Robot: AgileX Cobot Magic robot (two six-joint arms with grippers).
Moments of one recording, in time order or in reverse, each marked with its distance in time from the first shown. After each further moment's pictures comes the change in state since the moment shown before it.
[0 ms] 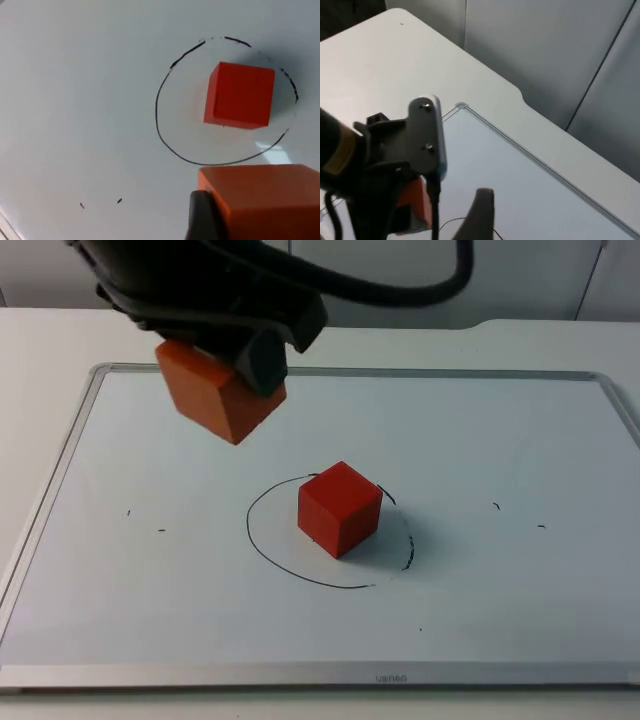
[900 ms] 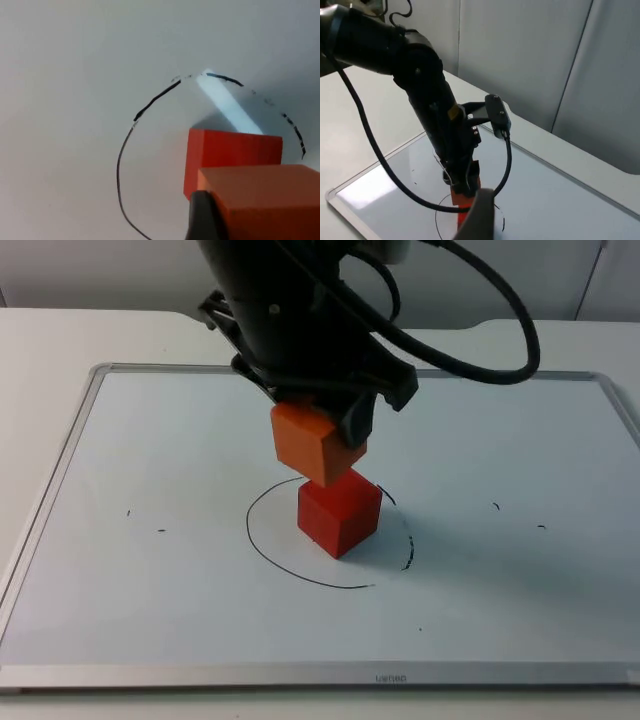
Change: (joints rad) right arm 0.000 -0.689 0.603 -0.024 -0.119 0.038; left arm 0.000 0.361 -0.245 -0.126 -0.016 0.104
